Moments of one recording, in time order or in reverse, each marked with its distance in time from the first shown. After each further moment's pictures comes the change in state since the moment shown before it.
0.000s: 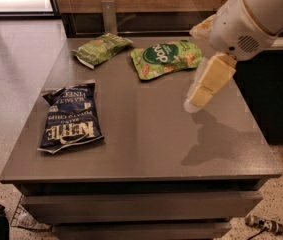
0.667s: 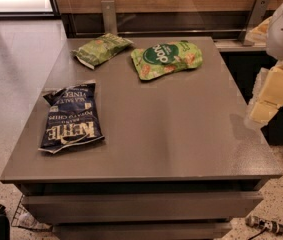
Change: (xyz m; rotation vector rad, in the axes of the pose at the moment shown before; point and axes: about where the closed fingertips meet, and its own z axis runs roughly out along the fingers) arm 0.078 0.024 -0.066 0.069 0.316 0.051
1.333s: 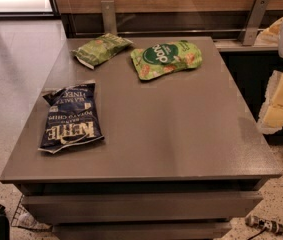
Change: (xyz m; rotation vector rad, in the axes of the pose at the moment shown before) arm 0.015 0.006 -0.009 0.007 0.043 0.012
